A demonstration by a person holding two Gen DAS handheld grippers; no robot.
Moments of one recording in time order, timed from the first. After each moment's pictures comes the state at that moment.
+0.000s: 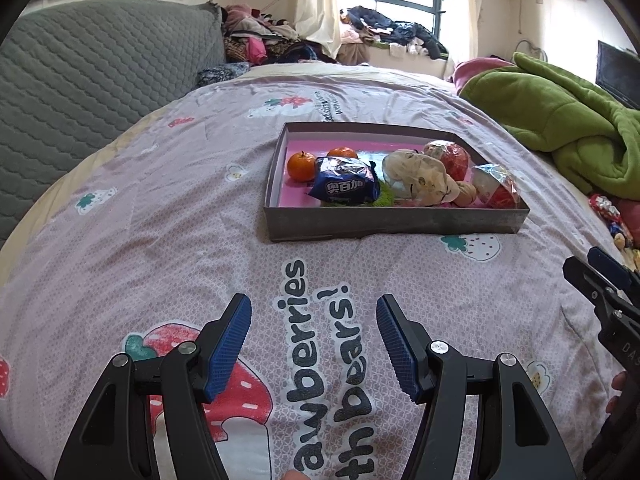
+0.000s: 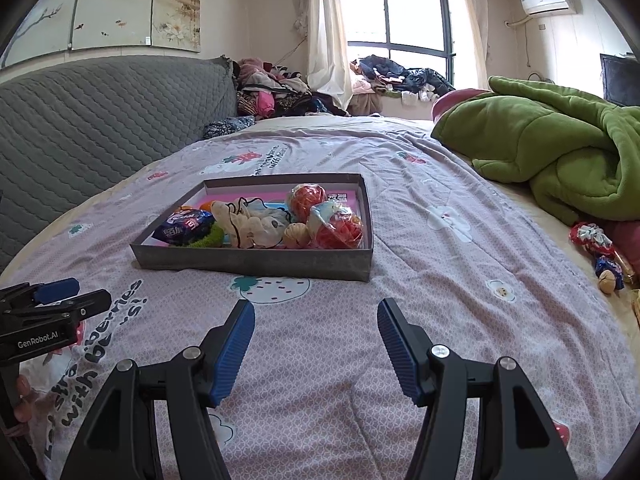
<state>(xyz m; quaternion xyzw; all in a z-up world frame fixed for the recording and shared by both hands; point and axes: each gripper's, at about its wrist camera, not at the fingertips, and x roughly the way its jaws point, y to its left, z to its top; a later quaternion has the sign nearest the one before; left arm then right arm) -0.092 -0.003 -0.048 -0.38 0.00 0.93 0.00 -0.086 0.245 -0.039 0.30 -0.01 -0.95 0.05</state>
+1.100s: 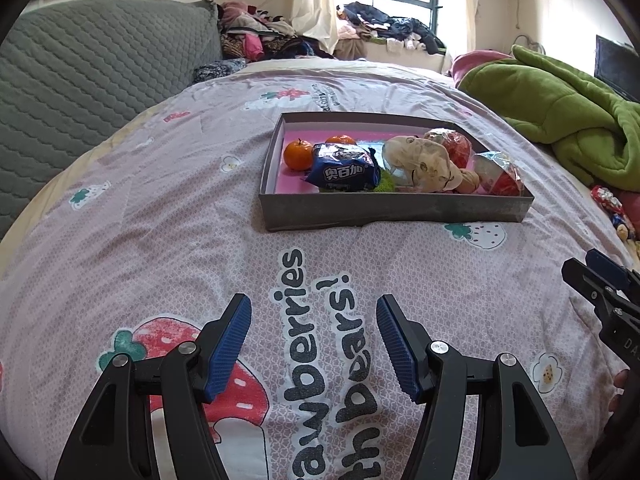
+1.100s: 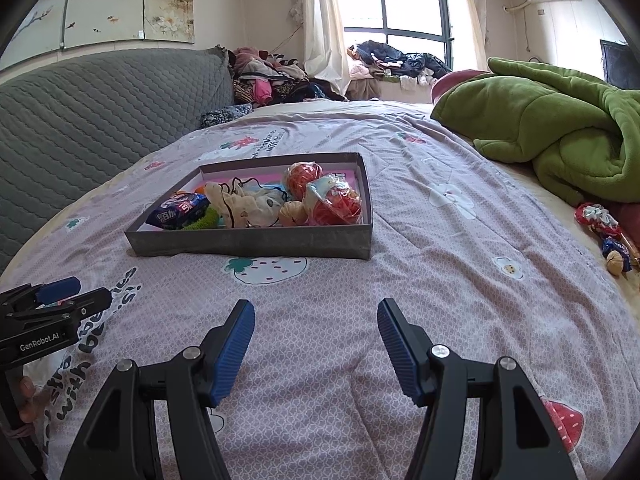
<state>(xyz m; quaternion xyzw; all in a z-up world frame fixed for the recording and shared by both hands) -0.095 -0.003 -0.060 -0.38 0.00 0.92 0.01 -0.090 0.248 -0.053 0.32 -0.02 -0.95 0.06</state>
